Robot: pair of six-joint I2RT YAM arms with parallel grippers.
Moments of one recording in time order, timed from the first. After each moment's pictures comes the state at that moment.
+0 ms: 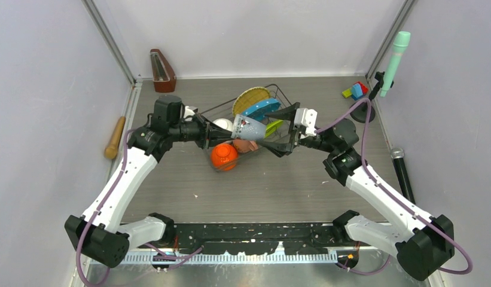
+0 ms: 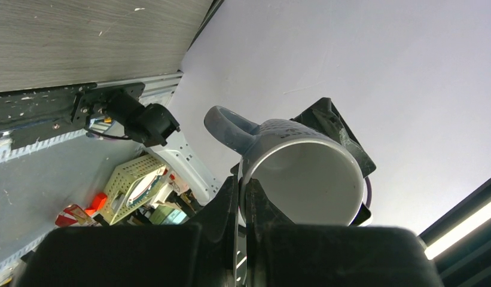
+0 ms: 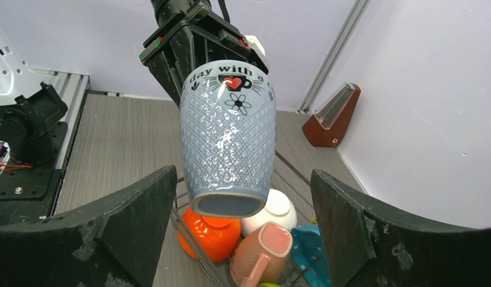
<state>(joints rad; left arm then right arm) -0.38 1.14 1.19 -0.63 0.73 -1.56 0.53 1.00 0.78 0.48 -0.78 -0.16</state>
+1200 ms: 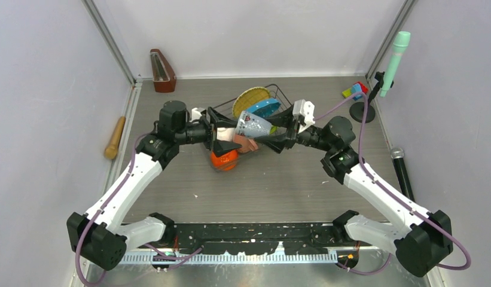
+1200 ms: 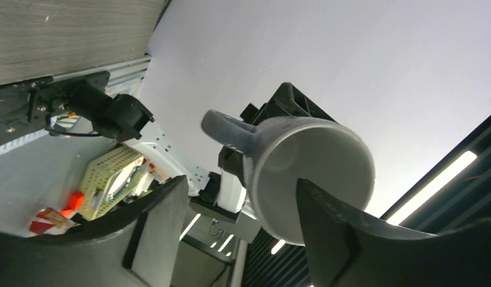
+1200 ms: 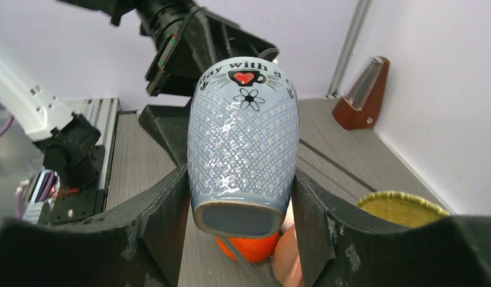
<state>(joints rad) -0.43 1.12 1.05 -0.34 0.77 -1.70 0.53 1.05 0.79 0.51 -0.78 0.03</state>
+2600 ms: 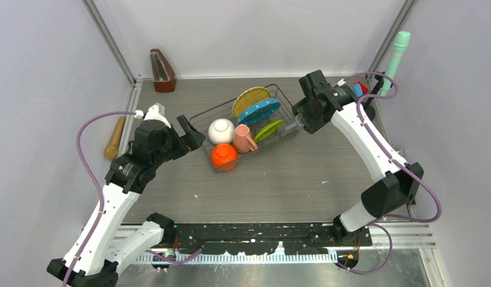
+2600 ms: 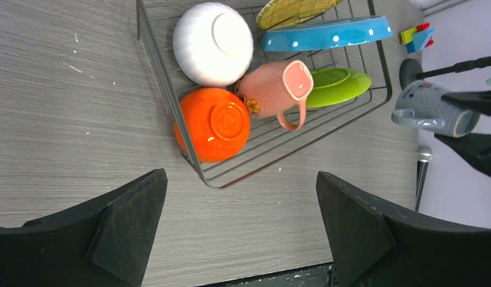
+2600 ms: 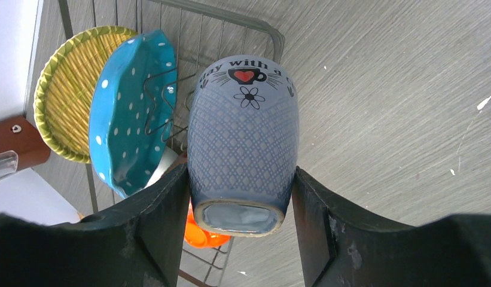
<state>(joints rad) -0.41 0.83 1.08 -0.77 -0.10 -0.75 0.43 1.52 1.61 -1.15 0.30 1.31</state>
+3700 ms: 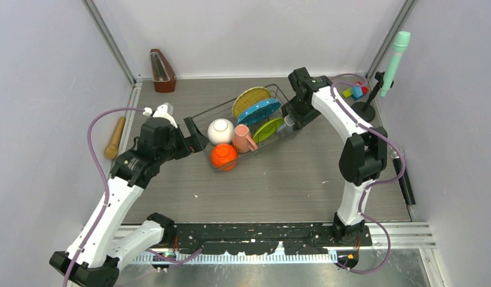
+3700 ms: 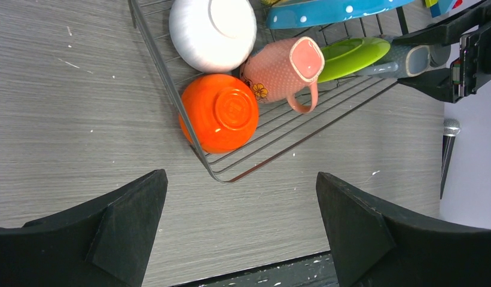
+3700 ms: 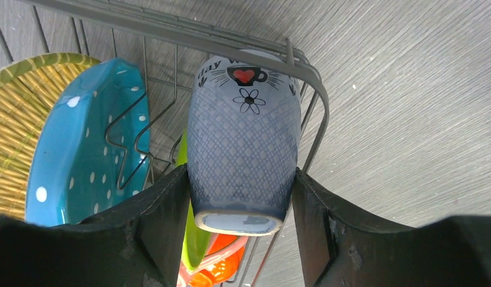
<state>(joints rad) -0.41 0.88 1.07 -0.78 -0.05 -0.65 0.35 1.90 1.77 -1.11 0.17 1.26</state>
